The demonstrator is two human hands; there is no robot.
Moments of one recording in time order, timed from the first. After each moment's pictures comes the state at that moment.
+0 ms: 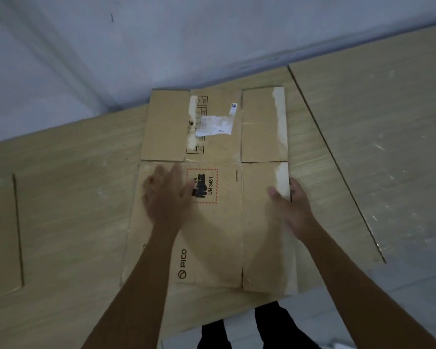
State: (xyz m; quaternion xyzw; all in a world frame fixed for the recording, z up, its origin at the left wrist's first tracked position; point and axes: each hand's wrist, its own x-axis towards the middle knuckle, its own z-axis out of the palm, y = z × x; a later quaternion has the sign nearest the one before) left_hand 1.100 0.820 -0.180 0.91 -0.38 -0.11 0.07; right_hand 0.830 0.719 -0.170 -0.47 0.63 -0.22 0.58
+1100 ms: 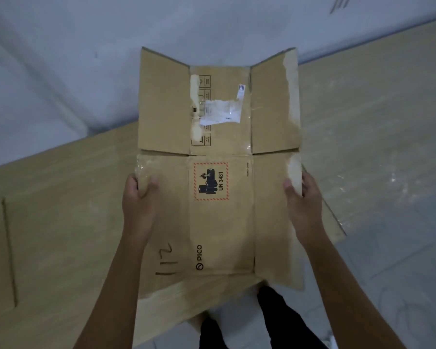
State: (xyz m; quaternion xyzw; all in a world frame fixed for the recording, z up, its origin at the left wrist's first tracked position) left_hand 1.085 0.845 -0.070 0.78 -0.24 -0.29 0.51; right_hand 0.784 0.759 -0.074 -0.46 0.67 -0.39 0.43
